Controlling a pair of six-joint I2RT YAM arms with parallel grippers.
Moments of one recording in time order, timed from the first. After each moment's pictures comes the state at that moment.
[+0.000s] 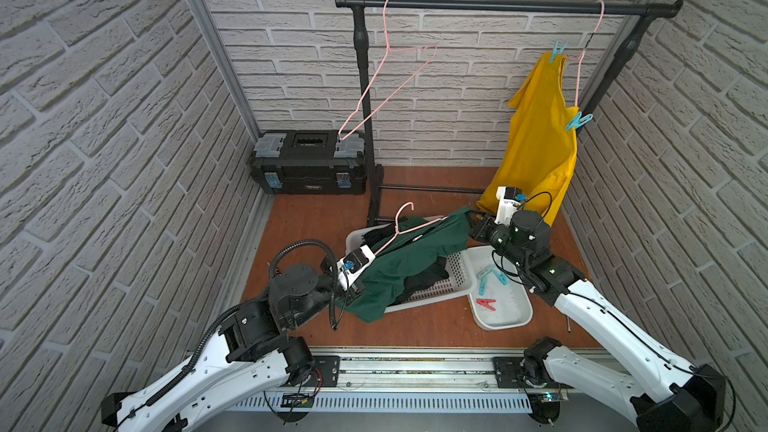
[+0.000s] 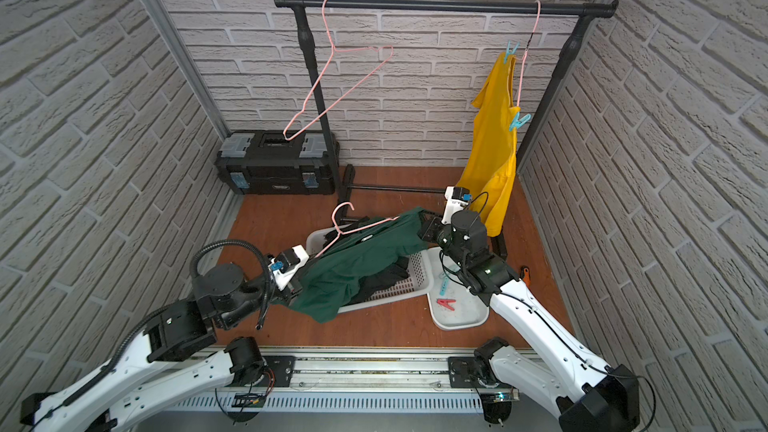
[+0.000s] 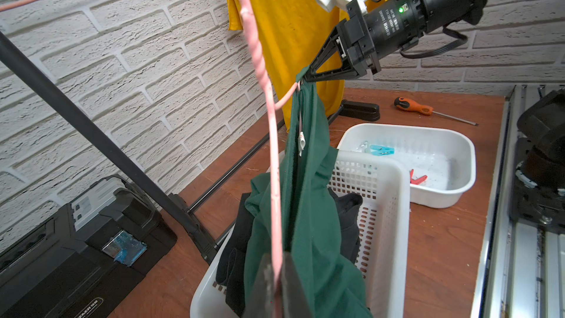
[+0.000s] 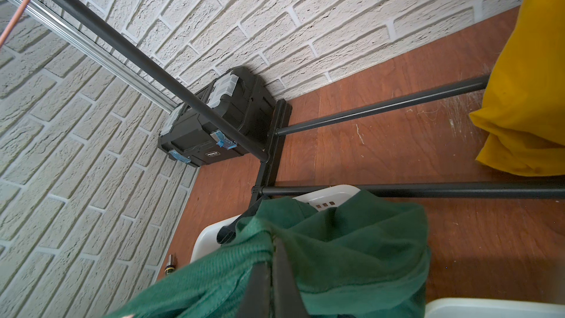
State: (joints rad) left arm -0.98 0.53 0.80 -0.47 -0.17 0.28; right arm 0.40 0.98 0.81 -0.14 0.01 0.69
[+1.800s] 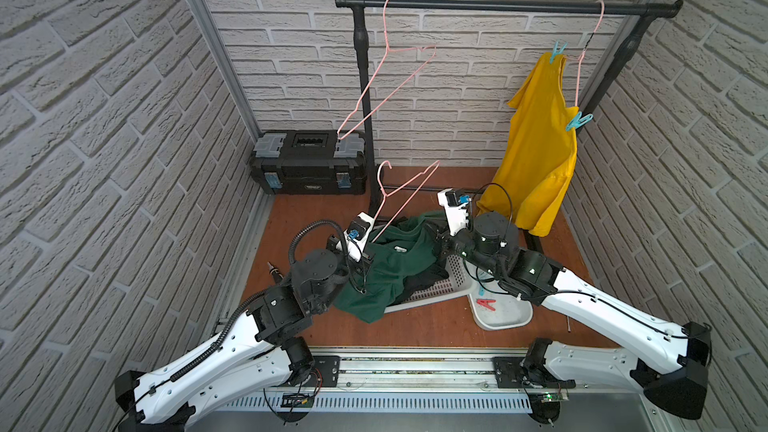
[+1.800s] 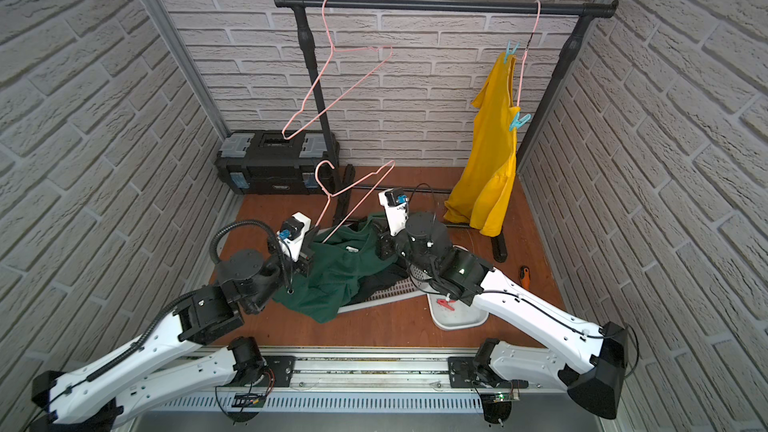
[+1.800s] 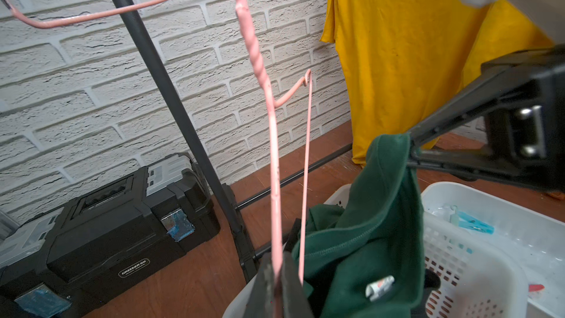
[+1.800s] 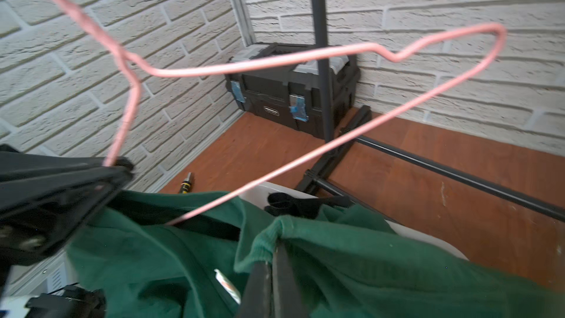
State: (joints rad) left arm -0.98 0.72 0.81 -0.21 -0.50 0.14; right arm 0.90 1.15 1.11 -0.23 0.17 0.26
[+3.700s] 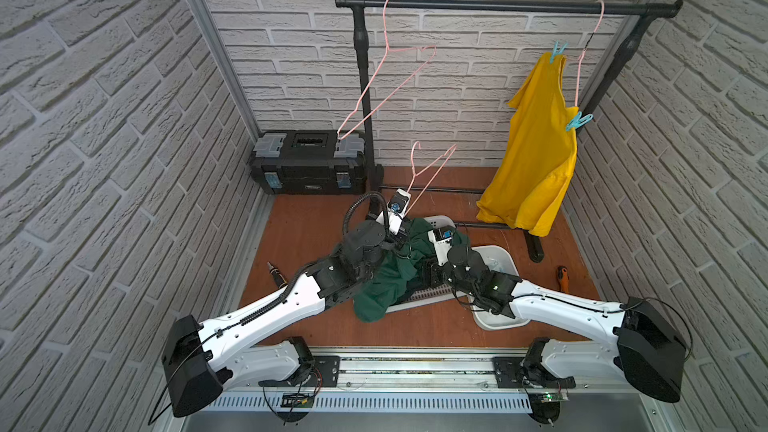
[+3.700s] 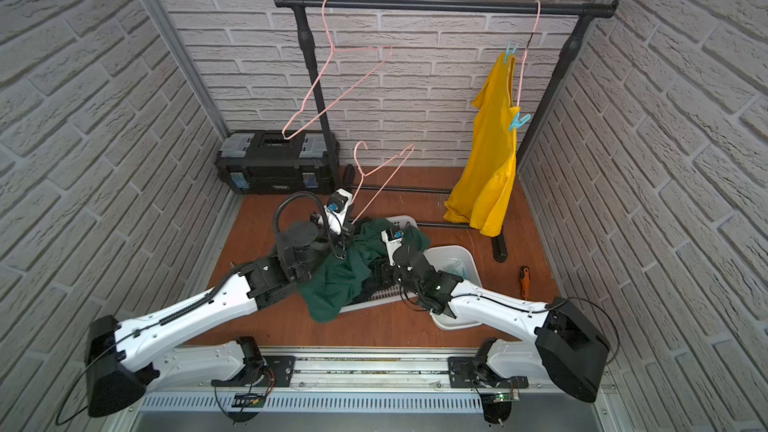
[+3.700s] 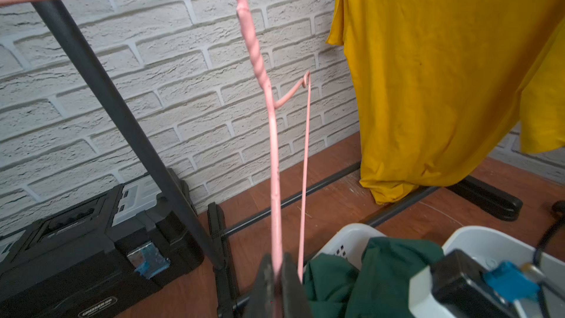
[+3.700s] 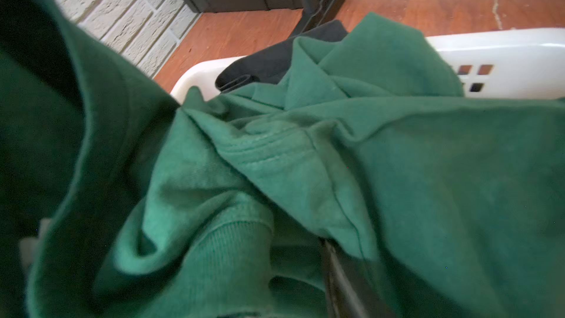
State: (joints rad) left arm -0.95 1.15 0.93 0.12 -0.51 0.14; right arm 0.82 1.25 0.63 0.07 0.07 0.49
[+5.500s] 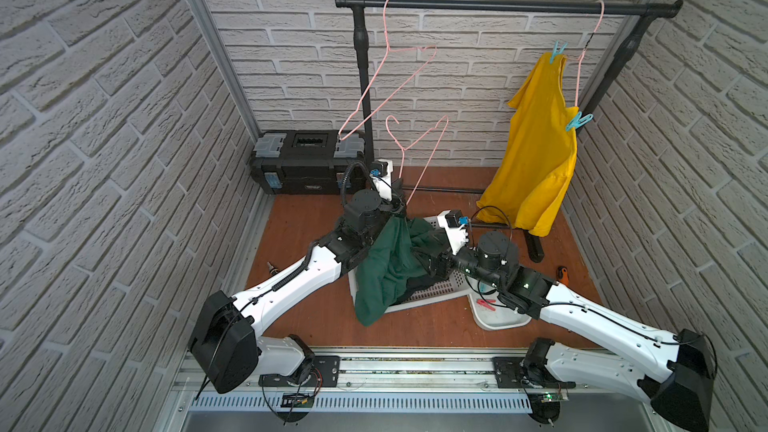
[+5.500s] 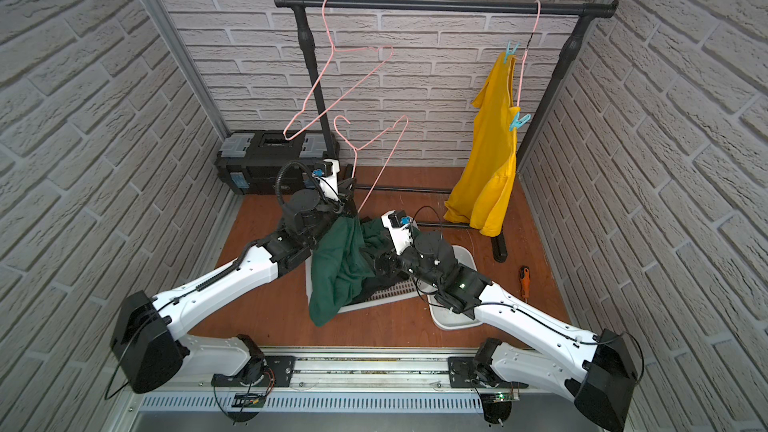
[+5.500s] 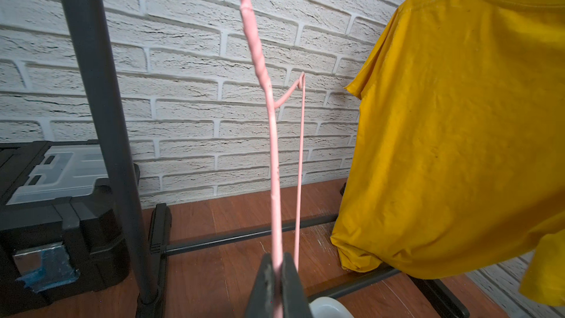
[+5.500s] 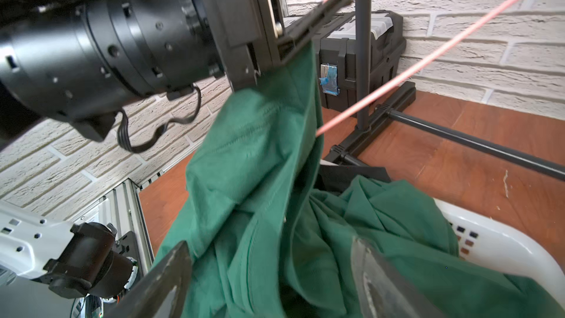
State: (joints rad) left arm -0.72 1.33 1.03 0.26 -0.25 -0.24; right arm 0.79 1.08 0.79 0.01 -0.07 0.27
